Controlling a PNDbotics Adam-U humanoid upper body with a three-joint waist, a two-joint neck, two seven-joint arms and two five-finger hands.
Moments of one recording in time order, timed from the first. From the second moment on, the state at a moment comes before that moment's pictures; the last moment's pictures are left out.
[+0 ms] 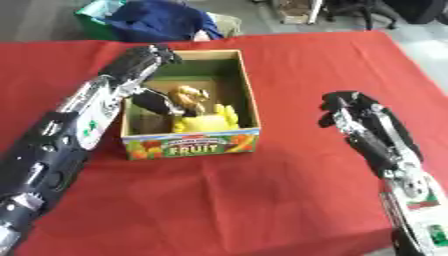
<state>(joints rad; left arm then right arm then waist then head) -1.03 0.17 -0.26 -0.97 -0.96 -0.12 -0.07 -0.19 -0.32 -0.04 -1.76 -0.10 -0.09 0.14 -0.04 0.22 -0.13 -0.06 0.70</state>
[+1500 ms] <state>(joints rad) -0.34 0.43 -0.02 -1.84 -0.04 0.04 0.33 -0.22 -0.35 -0.05 -1.77 -0.13 -0.11 0.14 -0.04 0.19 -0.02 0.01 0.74</state>
